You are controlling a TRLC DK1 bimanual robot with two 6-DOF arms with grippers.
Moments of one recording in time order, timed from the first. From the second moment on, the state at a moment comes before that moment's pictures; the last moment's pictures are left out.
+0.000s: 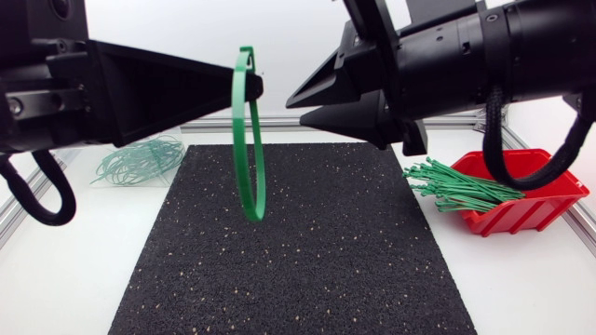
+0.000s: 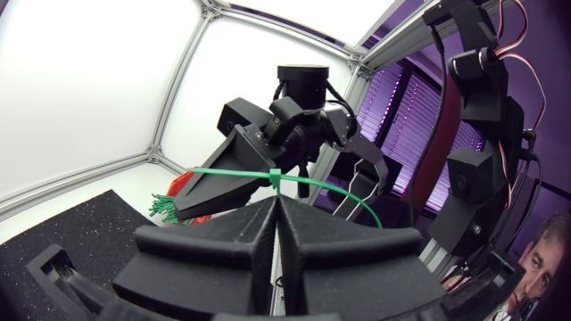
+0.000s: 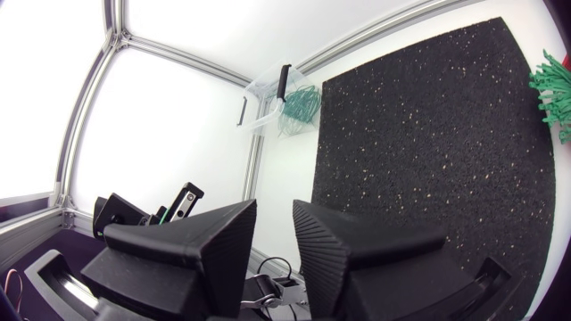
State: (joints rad) left arm -0.49 1.01 0.92 0.07 0.99 -0.40; right arm 0.71 1.22 1.27 -0.56 -0.33 0.99
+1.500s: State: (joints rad) left arm 0.02 1.41 1.53 -0.56 0.21 0.28; right arm 0.30 1.11 1.19 -0.61 0.07 0.36
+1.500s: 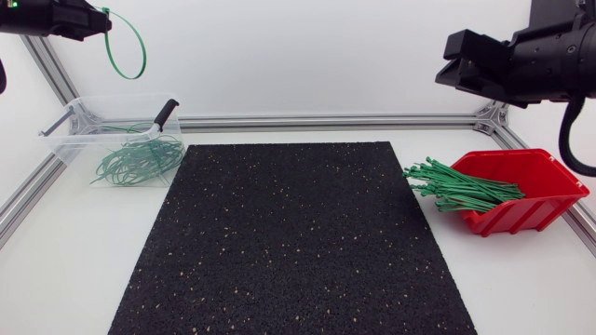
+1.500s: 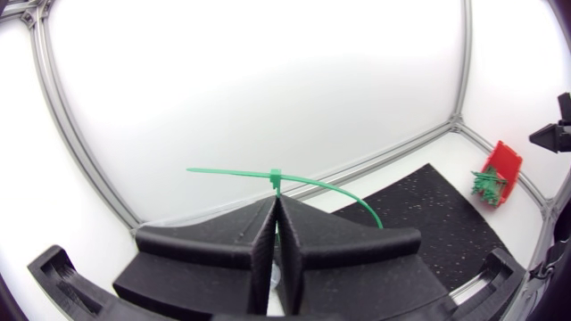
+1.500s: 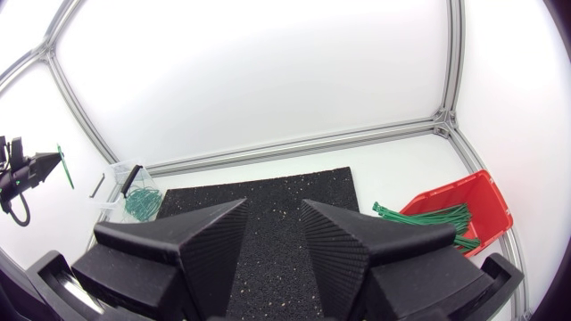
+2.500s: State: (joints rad) left arm 0.13 1.87 1.56 -0.22 -0.18 0.44; right arm 0.28 1.01 1.03 -0.49 0.16 0.16
